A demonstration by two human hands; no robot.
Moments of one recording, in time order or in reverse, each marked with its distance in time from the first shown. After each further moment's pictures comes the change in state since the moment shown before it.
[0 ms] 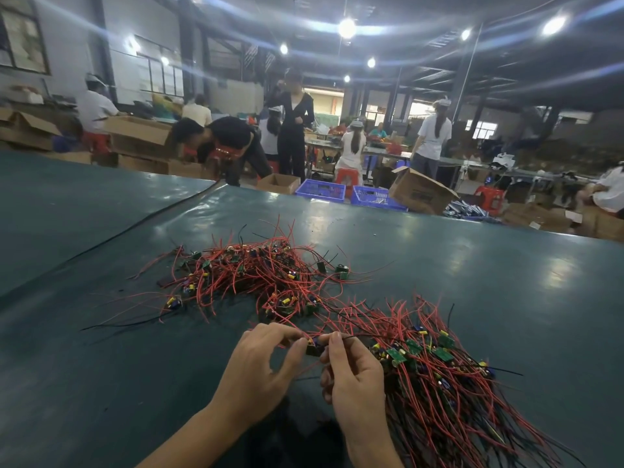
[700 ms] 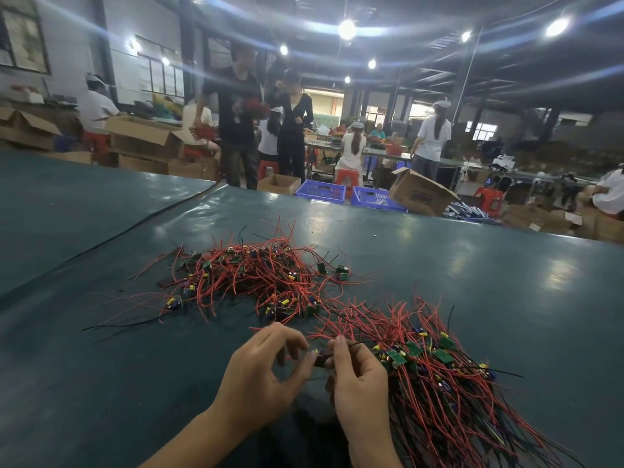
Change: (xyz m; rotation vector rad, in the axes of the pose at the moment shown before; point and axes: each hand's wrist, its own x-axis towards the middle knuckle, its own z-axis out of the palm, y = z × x) left_hand 0.000 0.004 -0.001 -0.064 -0.002 0.126; right_hand 0.003 0.005 -0.003 -0.101 0.117 0.047
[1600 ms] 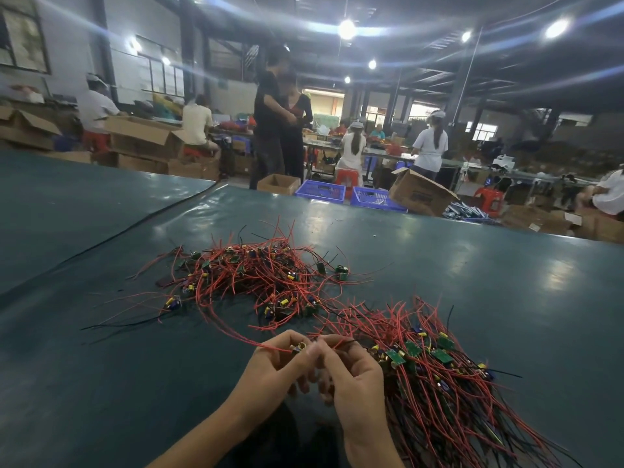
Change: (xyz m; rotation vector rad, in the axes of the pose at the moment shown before) left_hand 0.003 0.016 0.004 -0.748 -0.148 -0.610; right_hand -0.003 -0.006 0.000 0.172 -0.139 -0.022
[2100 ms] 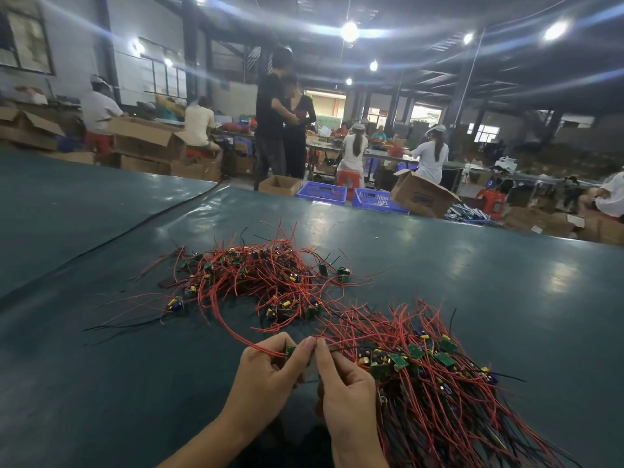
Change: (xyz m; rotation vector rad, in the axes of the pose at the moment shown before) left_hand 0.003 -0.011 -0.003 0.235 0.201 0.231; right_hand -0.008 0.003 0.015 -0.013 0.016 0.029
